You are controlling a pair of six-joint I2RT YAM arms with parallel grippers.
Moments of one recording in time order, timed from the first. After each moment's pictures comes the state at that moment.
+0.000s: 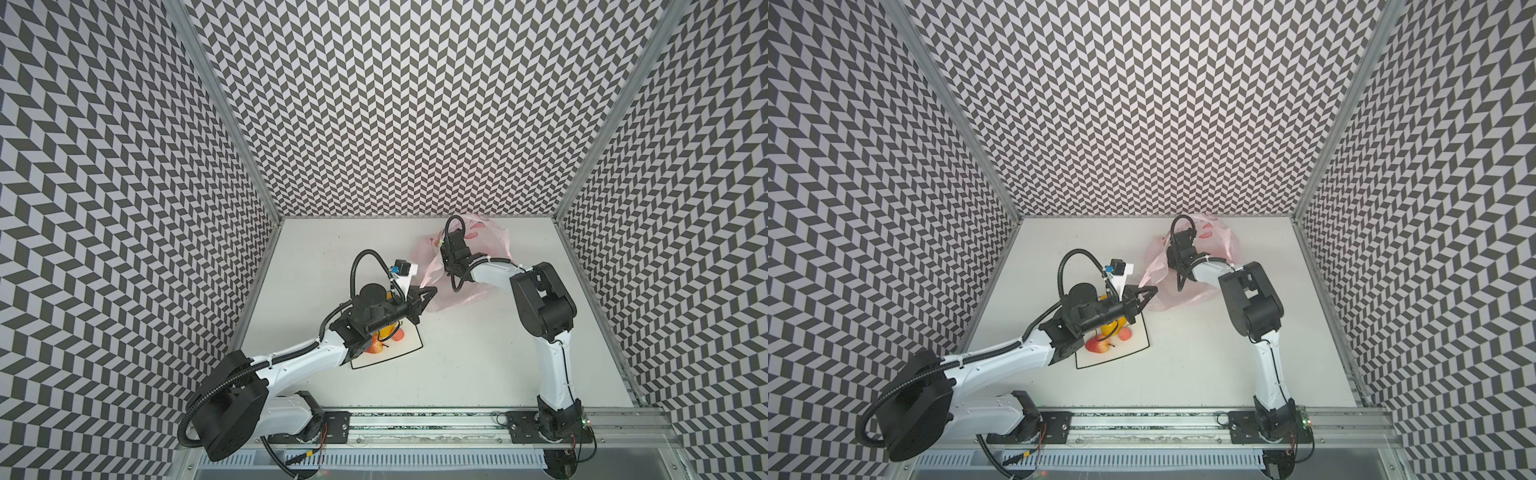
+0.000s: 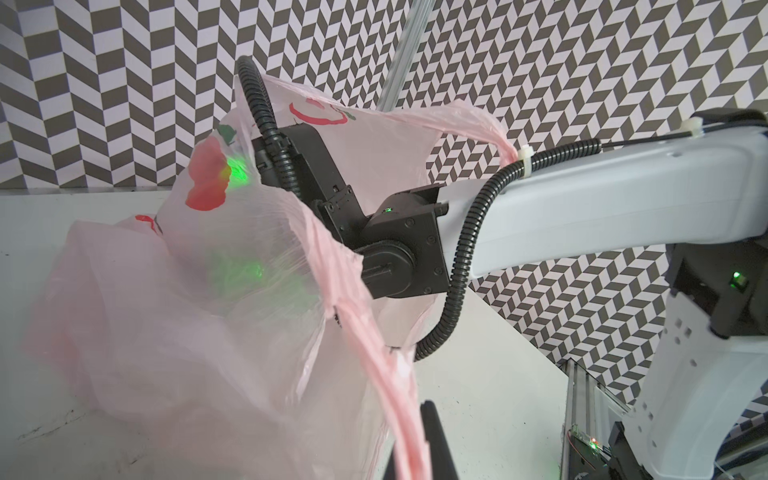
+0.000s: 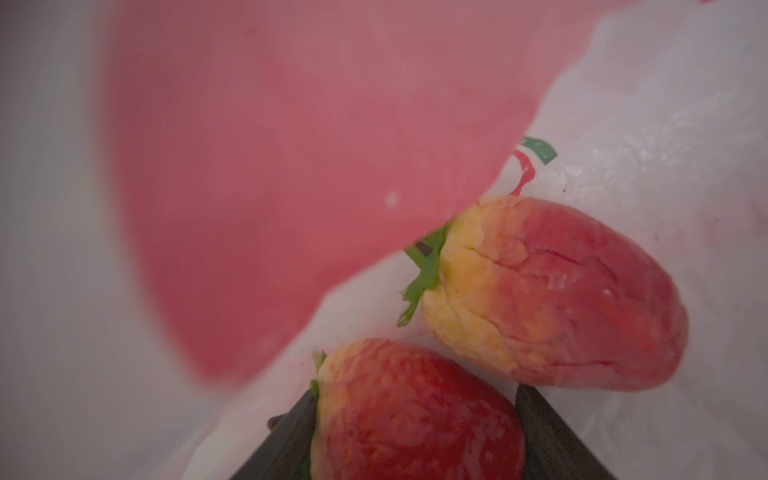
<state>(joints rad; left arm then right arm) -0.79 1.27 0.63 0.54 0.24 -0.44 0.46 2.16 1.46 -0.10 0.12 0.68</state>
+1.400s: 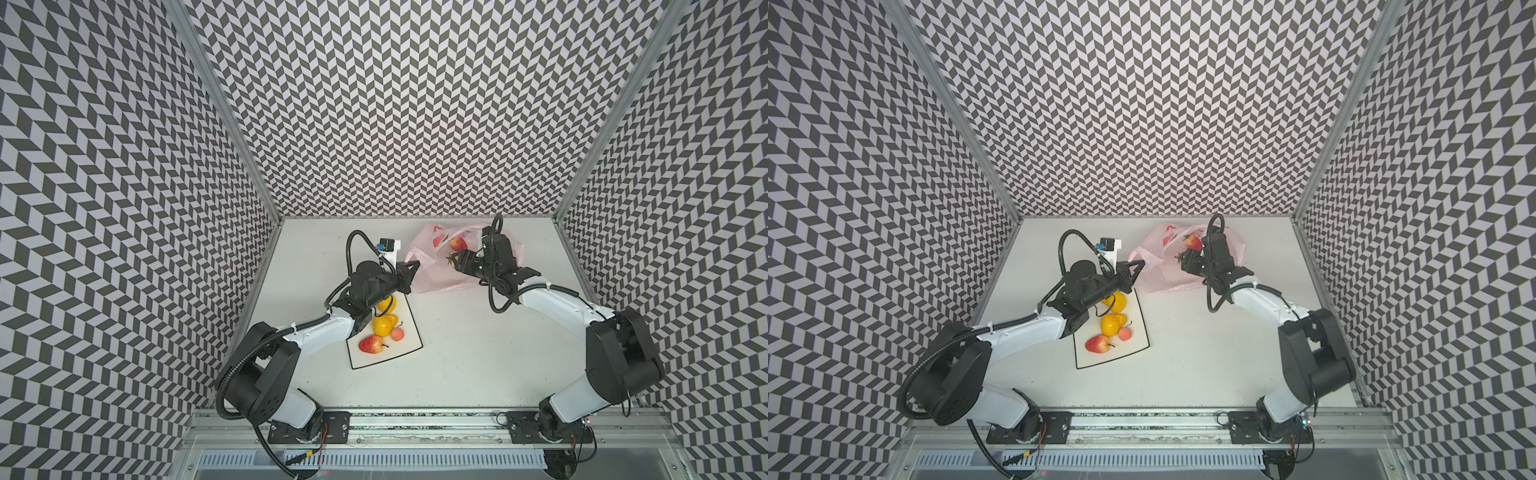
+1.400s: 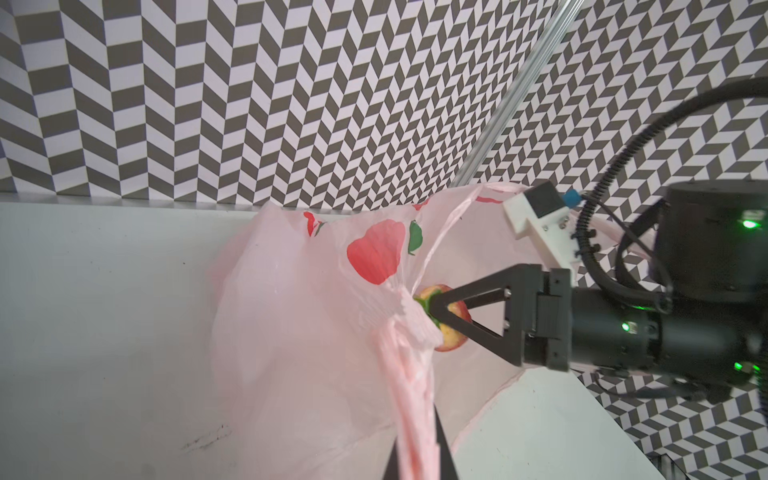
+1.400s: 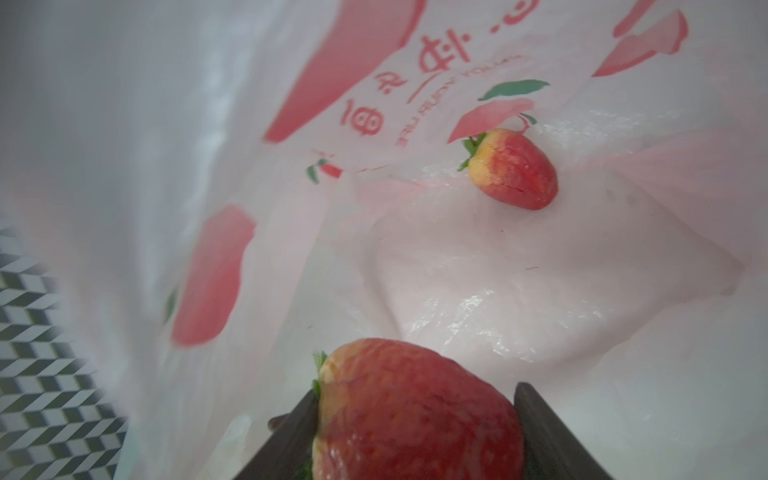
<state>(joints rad) -0.57 1.50 0.76 0.62 0.25 -0.47 0.39 1.54 1.01 -0.06 -0.08 0.59</state>
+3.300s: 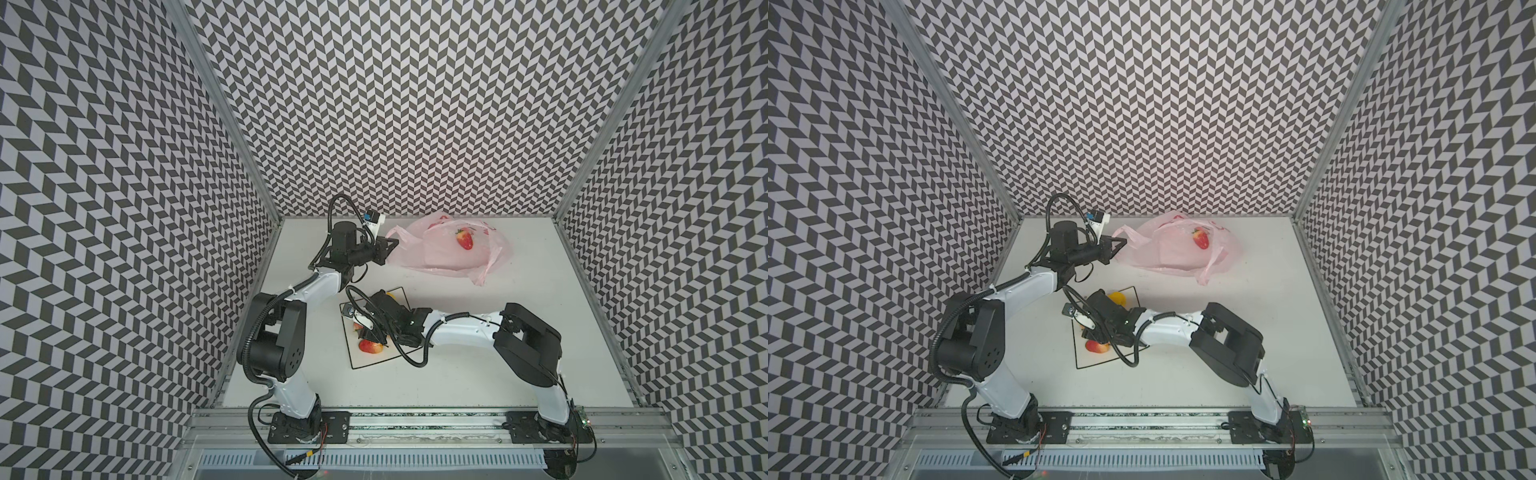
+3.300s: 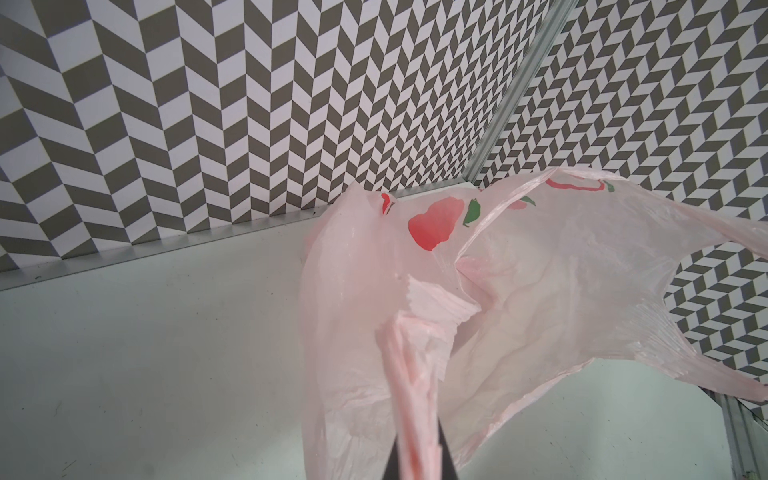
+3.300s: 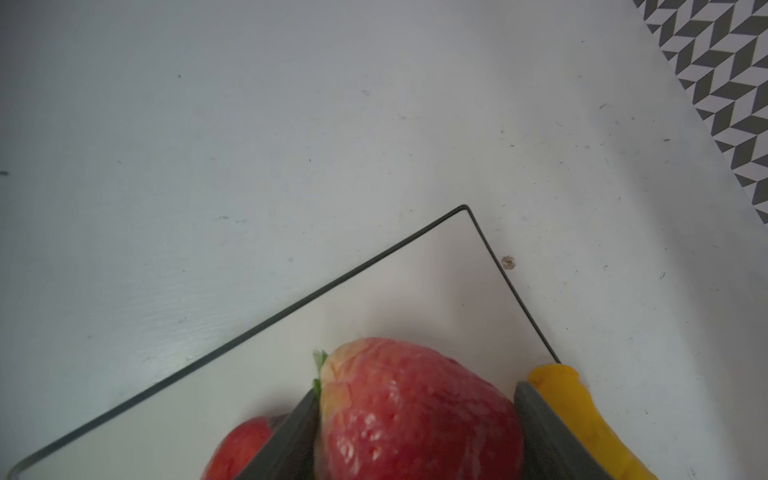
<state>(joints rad) -0.26 1.72 1.11 0.27 0.65 -0.17 1.10 2.04 1.36 -0.03 0.08 -0.34</state>
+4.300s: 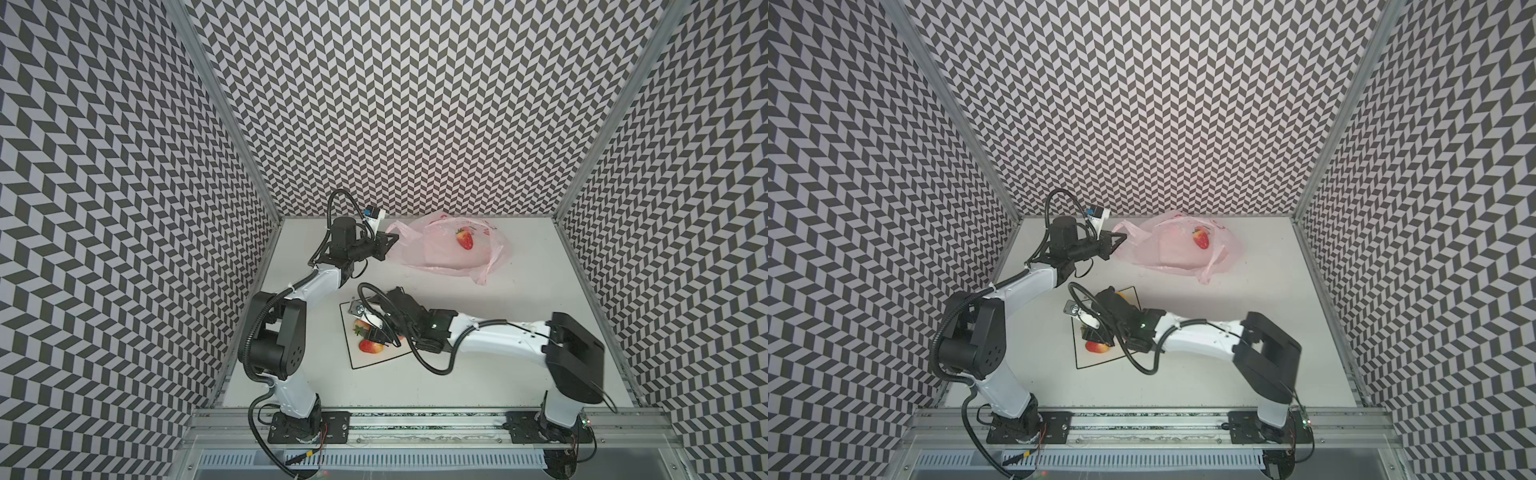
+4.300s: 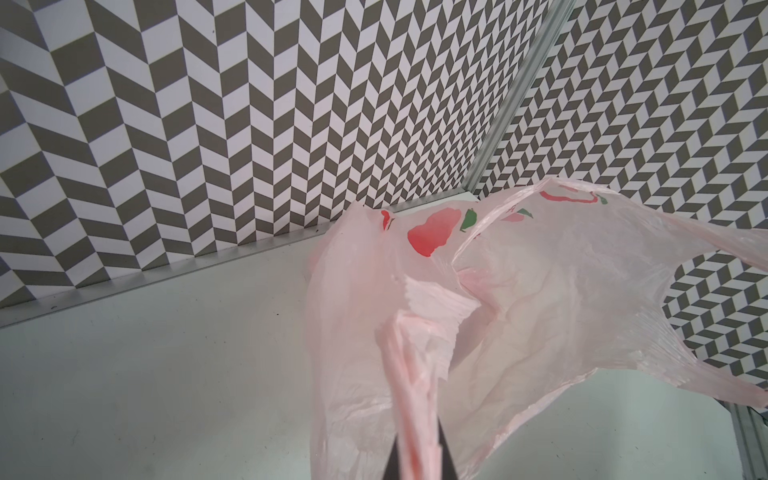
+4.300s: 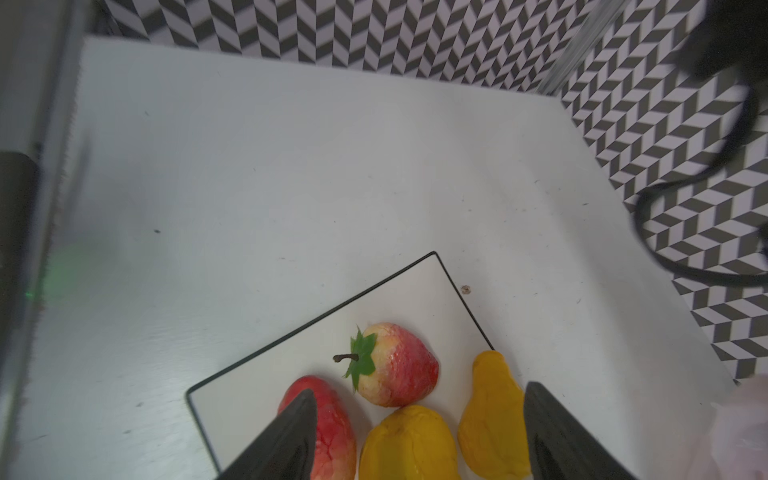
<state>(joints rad) -0.26 1.73 1.16 0.26 0.65 -0.16 1.13 1.68 1.18 0.00 0.09 -0.32</state>
